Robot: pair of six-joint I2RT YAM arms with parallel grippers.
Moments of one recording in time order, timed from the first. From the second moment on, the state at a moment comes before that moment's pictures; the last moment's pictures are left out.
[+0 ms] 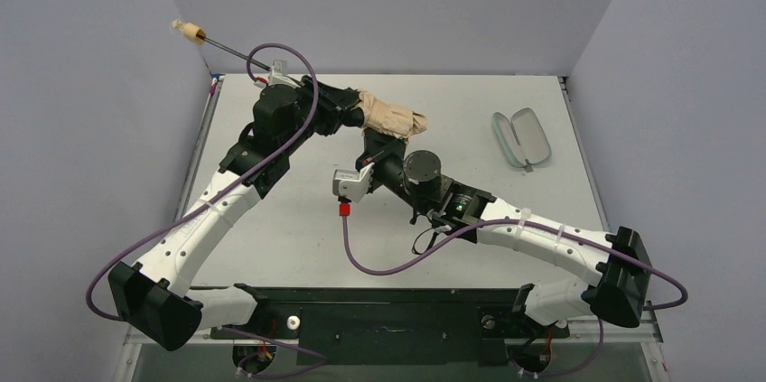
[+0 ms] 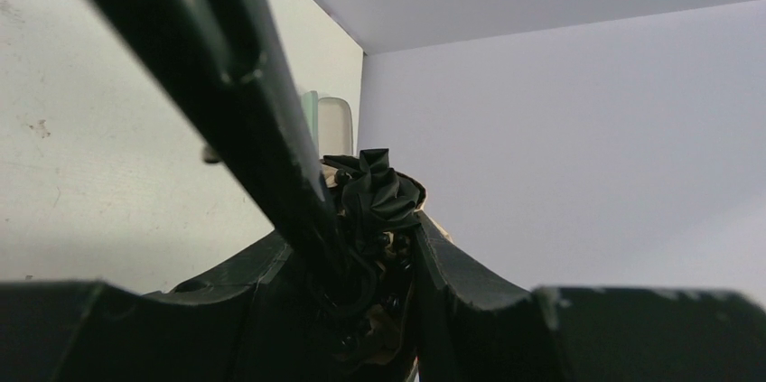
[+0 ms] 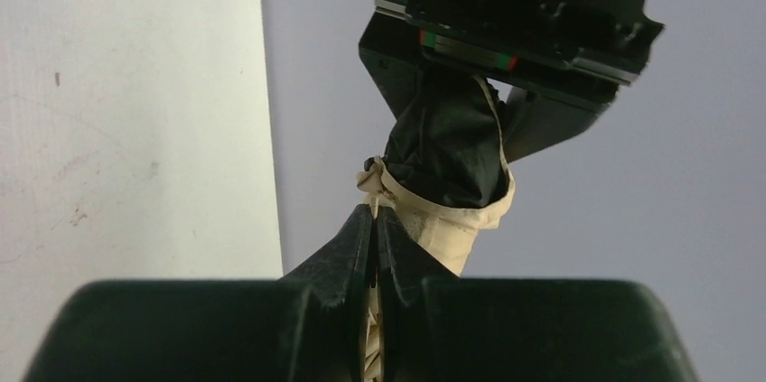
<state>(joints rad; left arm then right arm) -0.52 1.25 1.26 -0.20 -0.02 -1.27 1.04 1.36 1.12 0.10 0.24 -1.29</state>
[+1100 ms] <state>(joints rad) -0.52 1.25 1.26 -0.10 0.13 -1.02 1.13 1.06 1.16 -0.43 0.18 -0.88</state>
